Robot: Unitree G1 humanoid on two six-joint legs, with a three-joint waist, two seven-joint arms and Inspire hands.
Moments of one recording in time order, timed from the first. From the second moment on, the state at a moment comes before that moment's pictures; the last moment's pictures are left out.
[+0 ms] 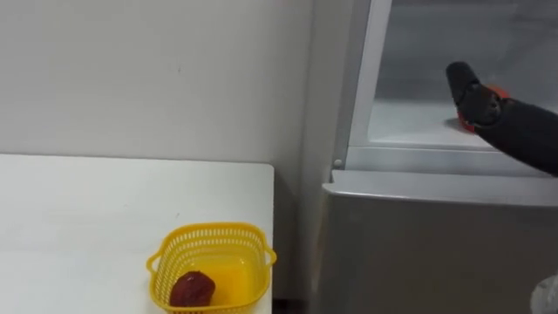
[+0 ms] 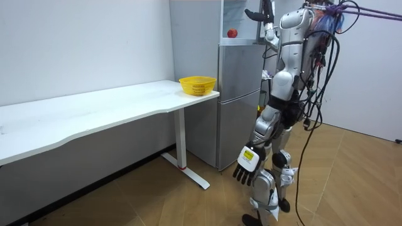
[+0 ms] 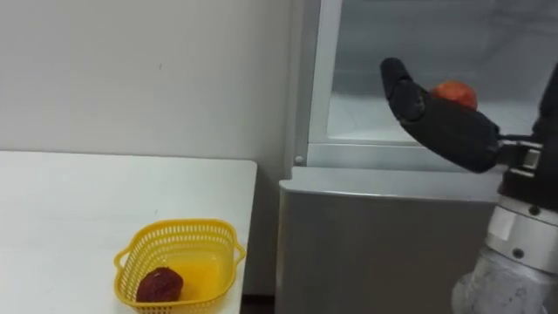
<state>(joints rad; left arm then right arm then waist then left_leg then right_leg) 0.21 0.24 0.06 1.17 0.15 0.04 0.02 -0.29 -0.40 -0.15 -0.25 -0.46 -0.18 -0.70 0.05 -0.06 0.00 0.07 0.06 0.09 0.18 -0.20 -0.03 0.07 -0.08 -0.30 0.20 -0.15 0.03</state>
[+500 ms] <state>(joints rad) 0.22 0.25 0.06 1.17 0.16 0.04 0.01 -0.29 -0.41 -0.18 -0.18 -0.39 -0.17 -0.68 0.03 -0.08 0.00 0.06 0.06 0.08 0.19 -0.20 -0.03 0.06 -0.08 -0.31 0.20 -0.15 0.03</state>
